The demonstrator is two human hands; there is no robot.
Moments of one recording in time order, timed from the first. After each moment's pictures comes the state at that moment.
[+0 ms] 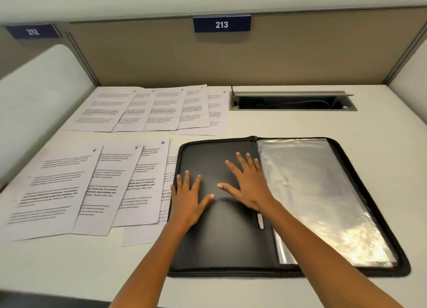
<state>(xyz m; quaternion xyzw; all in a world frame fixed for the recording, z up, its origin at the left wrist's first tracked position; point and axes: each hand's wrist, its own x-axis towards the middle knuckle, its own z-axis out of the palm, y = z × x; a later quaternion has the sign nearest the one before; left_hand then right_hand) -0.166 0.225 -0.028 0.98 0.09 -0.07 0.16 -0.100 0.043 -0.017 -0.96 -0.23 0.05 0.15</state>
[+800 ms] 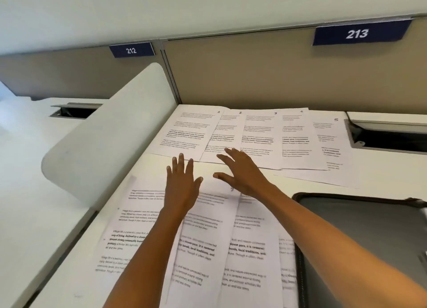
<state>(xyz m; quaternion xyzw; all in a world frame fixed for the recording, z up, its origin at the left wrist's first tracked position) -0.058 0.543 0.014 0.98 0.20 0.04 0.05 0.038 0.386 0.006 -0.89 -0.40 0.04 0.21</state>
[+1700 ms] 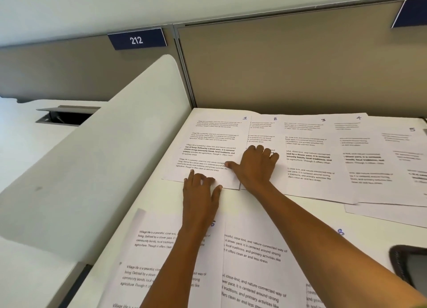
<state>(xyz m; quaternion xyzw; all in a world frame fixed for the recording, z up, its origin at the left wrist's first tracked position) 0.021 0.648 -0.064 0.95 0.17 0.16 0.20 0.137 0.550 -0.042 -0.99 -0.08 -0.03 0.14</state>
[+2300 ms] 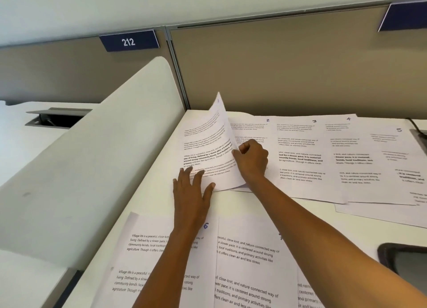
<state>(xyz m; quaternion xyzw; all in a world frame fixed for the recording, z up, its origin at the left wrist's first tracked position) 0.021 0.650 -0.064 0.94 0.17 0.20 0.22 0.145 0.542 -0.026 -0.86 0.03 0.00 0.51</state>
